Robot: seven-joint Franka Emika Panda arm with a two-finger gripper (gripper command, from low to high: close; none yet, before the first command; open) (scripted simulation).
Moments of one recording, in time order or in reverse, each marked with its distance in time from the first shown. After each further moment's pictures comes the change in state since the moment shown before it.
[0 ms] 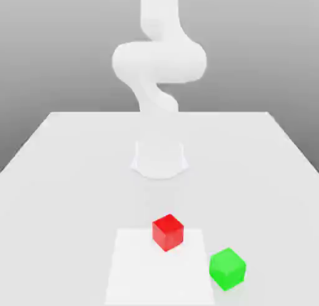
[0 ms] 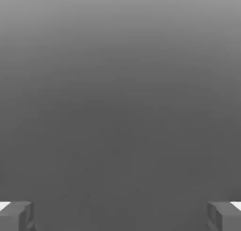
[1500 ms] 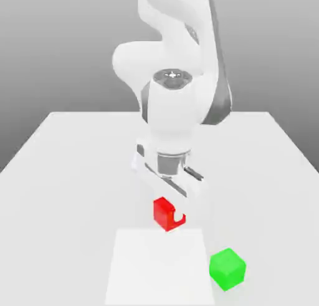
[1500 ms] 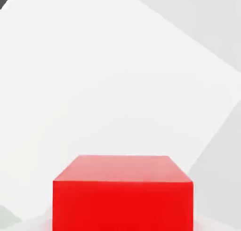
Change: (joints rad) arm 0.010 0.685 0.131 -0.456 0.015 0.418 0.815
